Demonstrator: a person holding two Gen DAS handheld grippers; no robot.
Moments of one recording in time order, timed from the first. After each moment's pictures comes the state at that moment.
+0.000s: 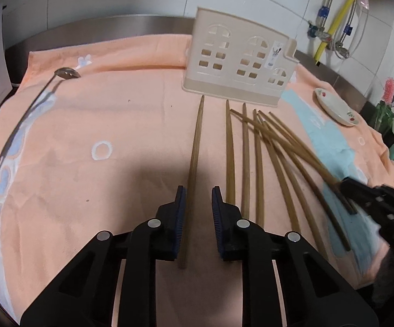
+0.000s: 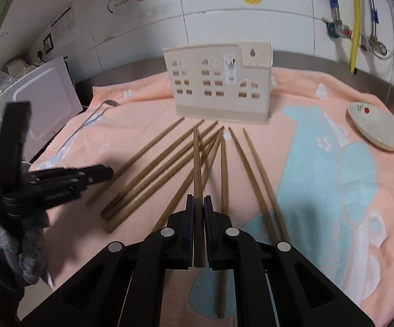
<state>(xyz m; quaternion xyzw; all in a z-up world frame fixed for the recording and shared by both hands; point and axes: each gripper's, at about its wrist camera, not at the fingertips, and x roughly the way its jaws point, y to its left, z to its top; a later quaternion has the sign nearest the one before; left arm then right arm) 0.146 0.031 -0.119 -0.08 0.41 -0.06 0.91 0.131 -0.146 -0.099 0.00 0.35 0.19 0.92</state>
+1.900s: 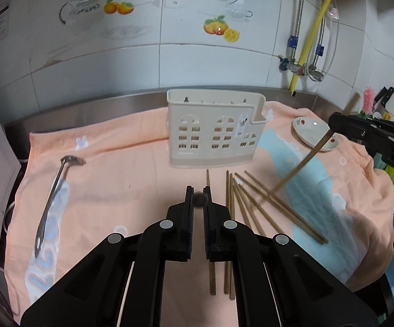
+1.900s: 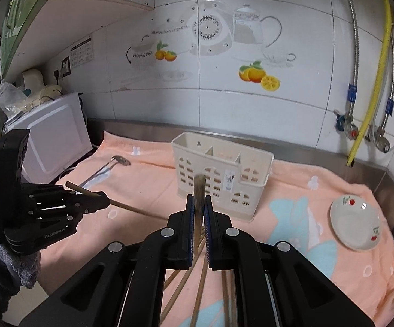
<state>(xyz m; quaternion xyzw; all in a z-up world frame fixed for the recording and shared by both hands) 0.158 0.020 0.002 -0.01 0.33 -0.10 0.94 0.169 -0.143 0.040 -0.06 0.27 0.21 0.94</state>
